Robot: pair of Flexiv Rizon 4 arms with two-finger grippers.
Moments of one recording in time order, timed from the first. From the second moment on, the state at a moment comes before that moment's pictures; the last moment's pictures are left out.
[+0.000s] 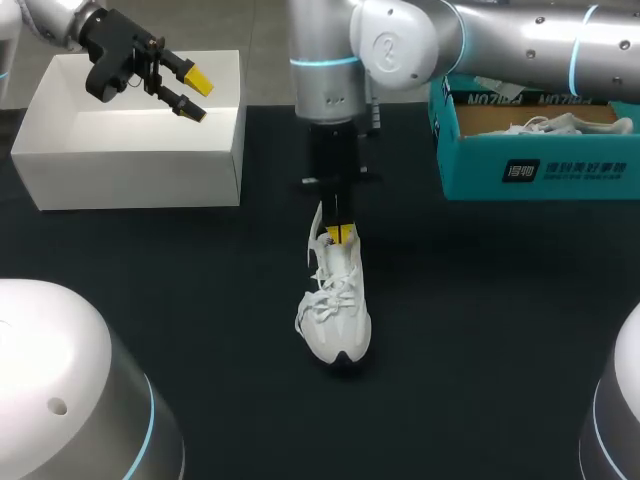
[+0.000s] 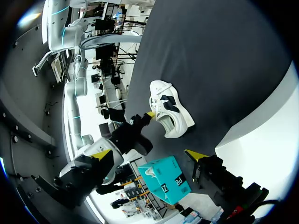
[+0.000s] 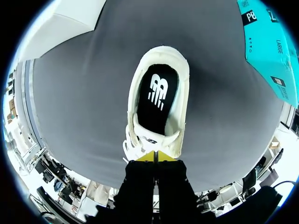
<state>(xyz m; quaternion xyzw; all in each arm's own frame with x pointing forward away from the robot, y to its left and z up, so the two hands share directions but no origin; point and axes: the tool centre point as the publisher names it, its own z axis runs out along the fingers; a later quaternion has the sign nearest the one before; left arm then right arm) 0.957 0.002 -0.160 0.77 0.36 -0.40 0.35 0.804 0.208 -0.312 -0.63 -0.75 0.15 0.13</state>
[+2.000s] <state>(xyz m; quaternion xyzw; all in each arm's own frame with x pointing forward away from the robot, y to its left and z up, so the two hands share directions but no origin) 0.957 0.002 -0.160 0.77 0.36 -0.40 0.35 0.851 0.206 -0.299 -0.27 -0.96 -0.01 0.04</state>
